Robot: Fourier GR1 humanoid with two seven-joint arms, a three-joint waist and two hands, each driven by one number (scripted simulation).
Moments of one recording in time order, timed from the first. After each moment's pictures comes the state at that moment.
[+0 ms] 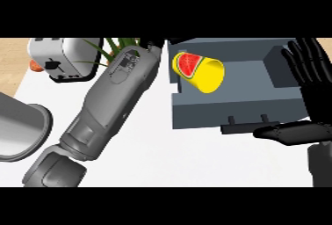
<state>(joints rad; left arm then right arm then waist) -1.26 0.00 -0.07 -0.58 0.20 0.31 -0.28 -0.29 -0.21 -0.16 -1.81 -0.11 0.20 0.09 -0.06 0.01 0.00</state>
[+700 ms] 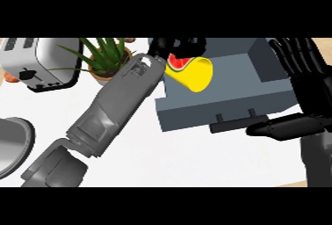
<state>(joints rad) -1.32 0.00 -0.30 -0.32 0.30 0.28 -0.21 -0.37 -0.21 -0.12 -1.78 -0.13 0.24 0.07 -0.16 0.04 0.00</state>
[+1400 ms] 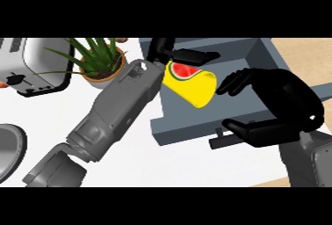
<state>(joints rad) -1.25 0.00 -0.31 -0.40 0.51 0.24 -0.37 -0.42 -0.19 0.02 -1.77 -0.29 0.44 0.11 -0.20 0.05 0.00</state>
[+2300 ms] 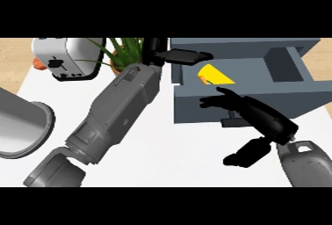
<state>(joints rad) -1.21 0.00 -0.27 -0.41 0.67 0.29 -0.54 -0.32 -0.36 0.25 -1.68 0.22 0.49 0.09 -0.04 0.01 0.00</state>
